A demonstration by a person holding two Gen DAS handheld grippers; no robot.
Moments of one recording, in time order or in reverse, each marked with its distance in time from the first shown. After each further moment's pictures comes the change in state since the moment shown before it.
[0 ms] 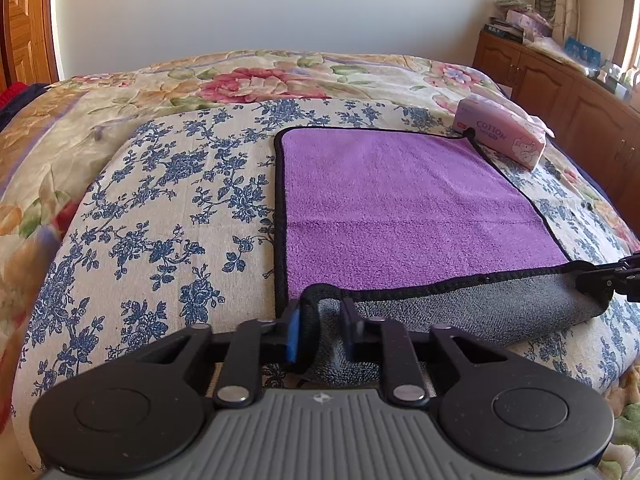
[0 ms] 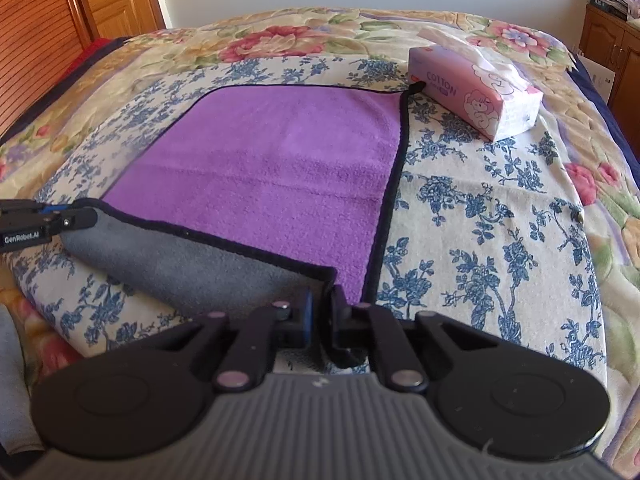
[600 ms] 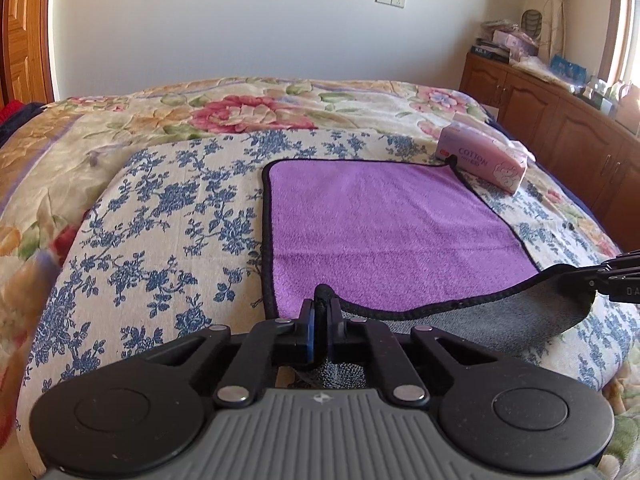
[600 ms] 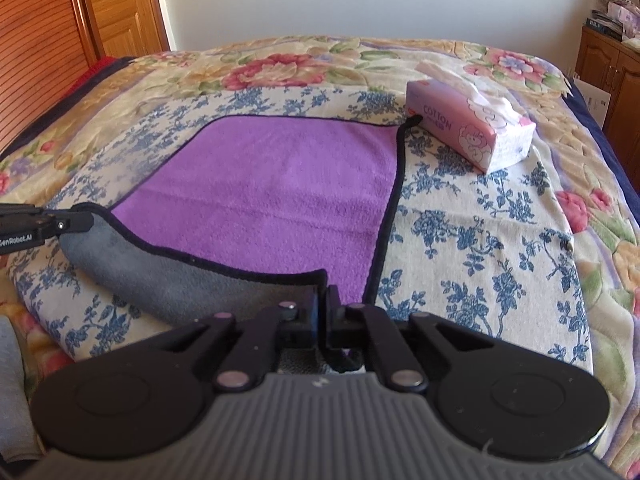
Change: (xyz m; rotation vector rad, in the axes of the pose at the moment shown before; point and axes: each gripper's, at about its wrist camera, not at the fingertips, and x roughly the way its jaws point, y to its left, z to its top) left arm -0.018 -0.008 0.007 0.011 -0.078 -0.029; right arm -0.013 0.000 0.007 -0.015 -0.094 -0.003
